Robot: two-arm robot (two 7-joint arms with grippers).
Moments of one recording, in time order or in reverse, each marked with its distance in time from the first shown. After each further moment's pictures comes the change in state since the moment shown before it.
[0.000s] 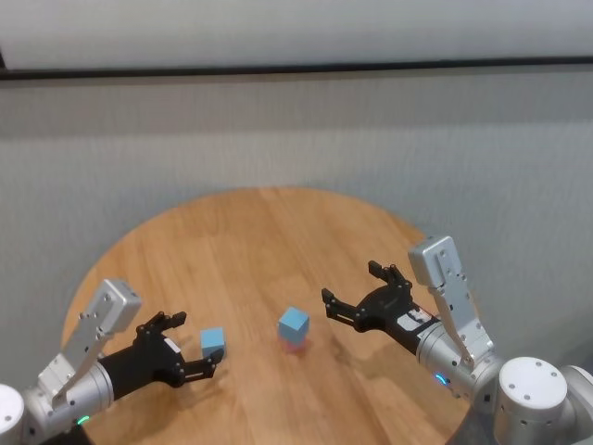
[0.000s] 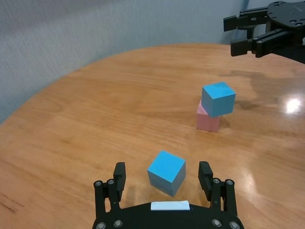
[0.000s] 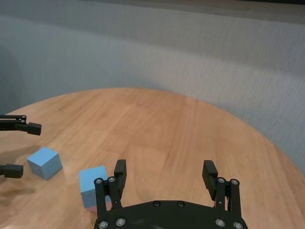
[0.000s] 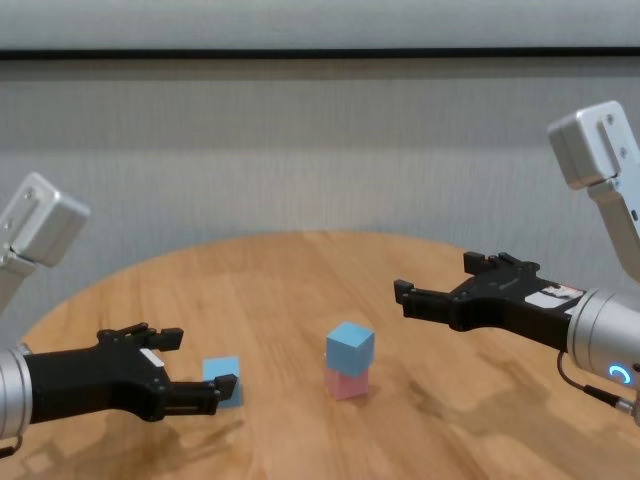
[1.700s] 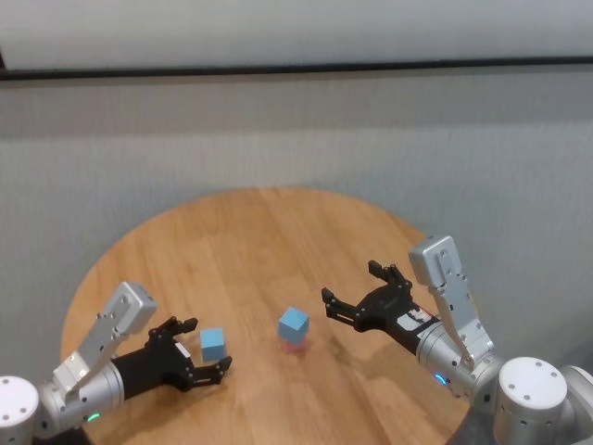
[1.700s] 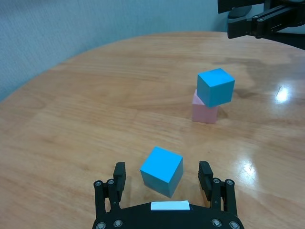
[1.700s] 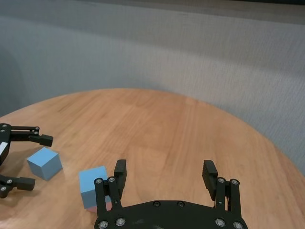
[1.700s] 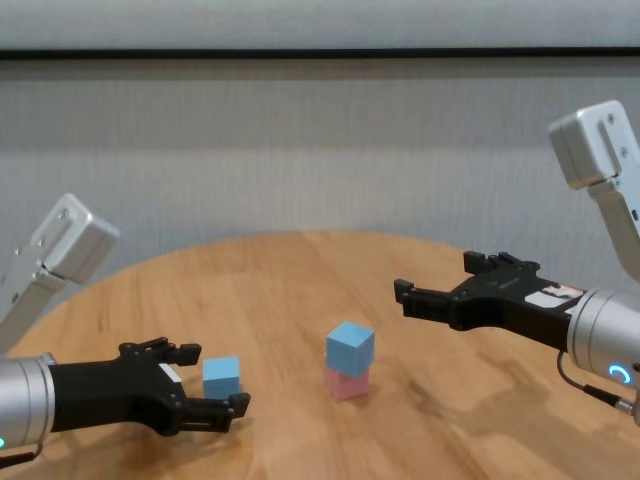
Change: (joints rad) left arm -0.085 -0.041 0.044 0.152 0.027 -0.053 -0.050; right arm 0.000 -0.001 0.001 0.000 0.001 -0.002 0.000
